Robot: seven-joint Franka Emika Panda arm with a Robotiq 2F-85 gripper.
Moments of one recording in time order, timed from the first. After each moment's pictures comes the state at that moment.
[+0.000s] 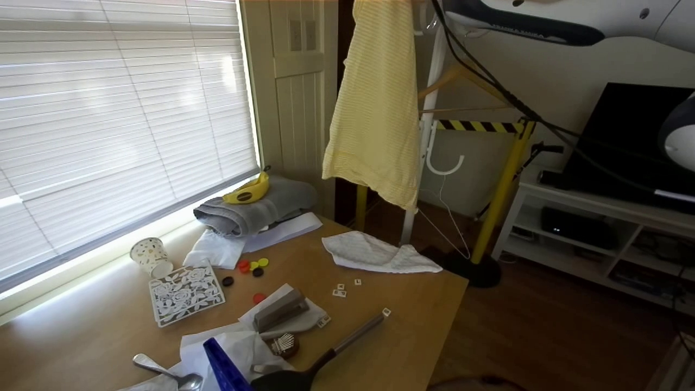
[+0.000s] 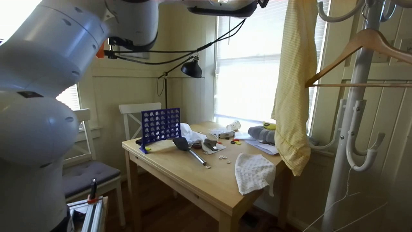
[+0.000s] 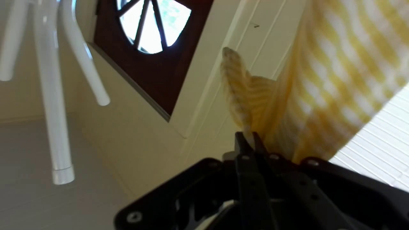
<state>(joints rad) 0.74 0.63 -0.99 -0.81 -0.71 2.76 0.77</state>
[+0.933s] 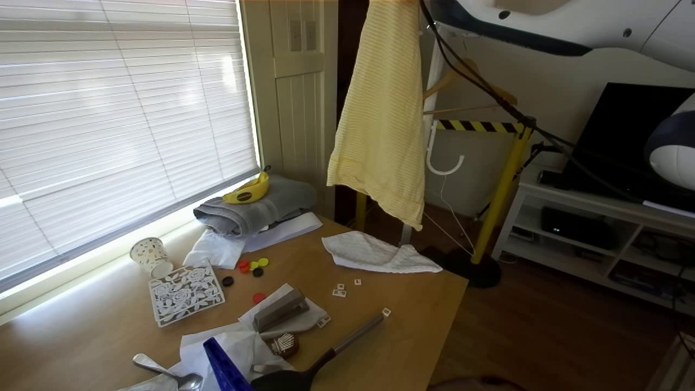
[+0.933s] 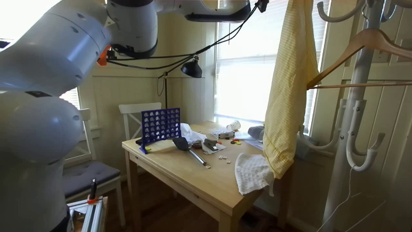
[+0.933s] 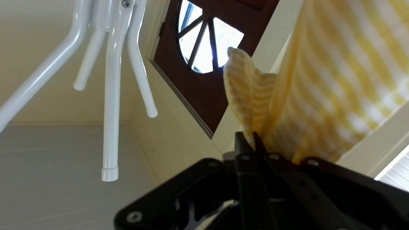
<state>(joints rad) 0.83 0.70 -1.14 -0.78 -0.74 2.52 0.87</state>
